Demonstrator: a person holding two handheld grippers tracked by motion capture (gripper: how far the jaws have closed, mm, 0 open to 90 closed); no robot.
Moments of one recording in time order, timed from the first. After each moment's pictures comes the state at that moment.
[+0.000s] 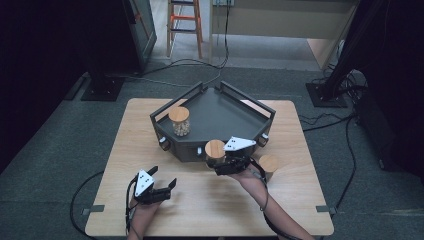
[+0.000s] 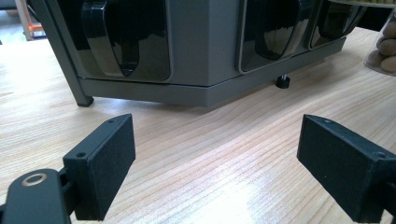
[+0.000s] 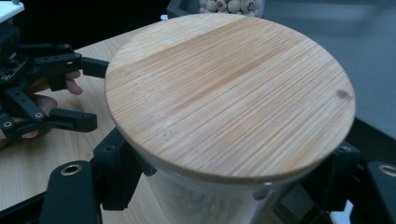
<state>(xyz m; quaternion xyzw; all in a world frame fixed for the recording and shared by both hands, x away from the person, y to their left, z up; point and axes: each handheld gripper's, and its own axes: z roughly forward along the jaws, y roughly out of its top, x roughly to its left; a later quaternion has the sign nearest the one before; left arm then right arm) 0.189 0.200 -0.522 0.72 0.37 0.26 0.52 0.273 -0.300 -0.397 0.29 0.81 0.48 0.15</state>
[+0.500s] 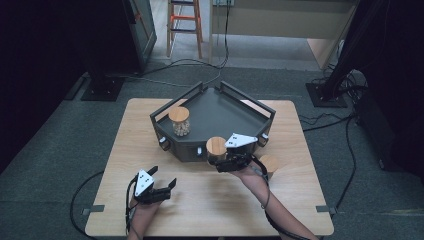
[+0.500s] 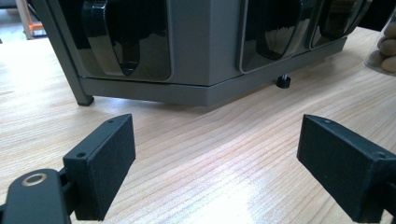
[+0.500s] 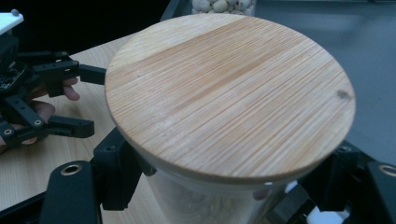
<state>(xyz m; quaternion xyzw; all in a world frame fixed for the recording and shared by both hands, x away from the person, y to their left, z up) 0.189 0.199 -0.521 0.72 0.37 0.26 0.52 0.276 -0.303 -0.387 0.29 0.81 0.48 0.16</state>
